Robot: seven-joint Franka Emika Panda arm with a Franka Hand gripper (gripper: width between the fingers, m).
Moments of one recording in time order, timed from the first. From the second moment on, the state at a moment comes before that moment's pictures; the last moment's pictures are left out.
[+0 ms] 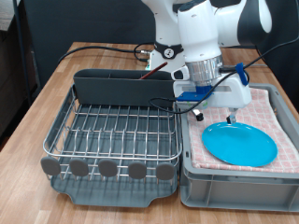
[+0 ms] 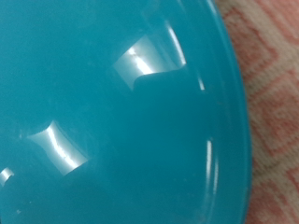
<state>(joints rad) 0.36 0.20 -0.07 -2.45 1.05 2.91 0.74</state>
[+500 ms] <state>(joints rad) 0.34 0.24 -0.03 -2.38 1.31 2.92 0.48</state>
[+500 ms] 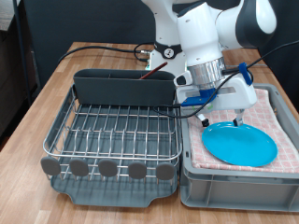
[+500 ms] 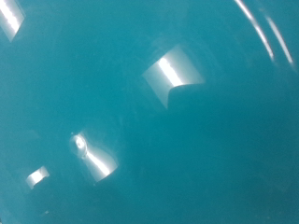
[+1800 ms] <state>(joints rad) 0.35 0.31 -0.01 -2.32 1.32 2.93 0.50</state>
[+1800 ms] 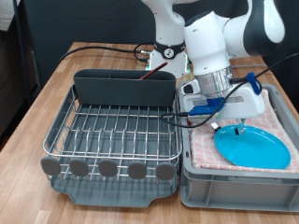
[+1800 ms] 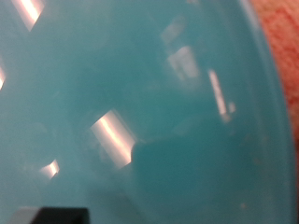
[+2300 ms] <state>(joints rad) 0.36 0.31 -0.02 -2.33 1.26 2.94 0.56</state>
